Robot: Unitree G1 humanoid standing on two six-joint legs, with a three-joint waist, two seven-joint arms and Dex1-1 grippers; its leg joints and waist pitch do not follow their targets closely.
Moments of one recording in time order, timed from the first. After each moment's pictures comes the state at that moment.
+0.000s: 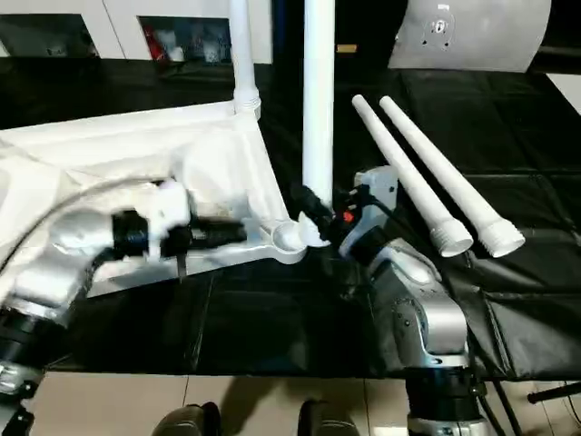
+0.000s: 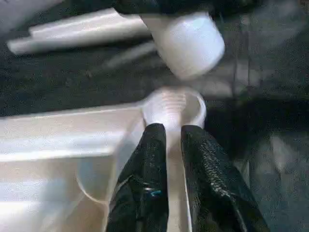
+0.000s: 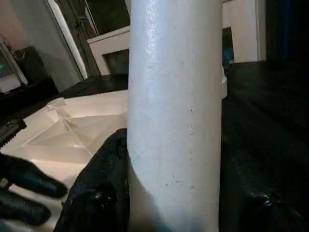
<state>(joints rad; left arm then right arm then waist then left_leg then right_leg) -0.51 0.46 -0.16 0.24 -0.19 0.07 -1.11 -0.30 -0.16 -0.05 -0.06 0.42 0.38 0.51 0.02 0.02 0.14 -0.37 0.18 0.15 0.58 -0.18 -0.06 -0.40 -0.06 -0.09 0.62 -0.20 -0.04</state>
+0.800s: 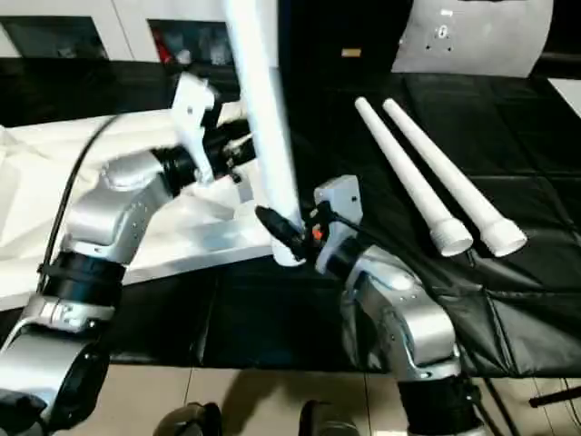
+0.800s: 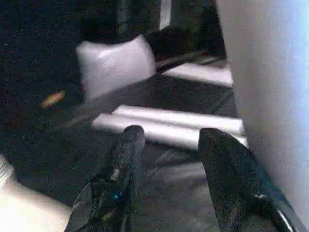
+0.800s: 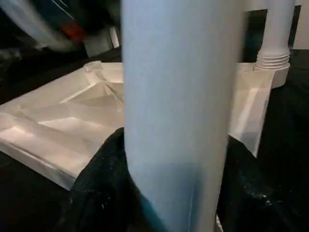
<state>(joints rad) -0.78 0.19 -0.07 0.20 -0.29 0.36 -0.77 -0.27 -0.21 0.10 -0.14 0.36 0.42 0.54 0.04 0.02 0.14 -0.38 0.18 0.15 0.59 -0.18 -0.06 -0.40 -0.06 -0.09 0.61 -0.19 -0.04</state>
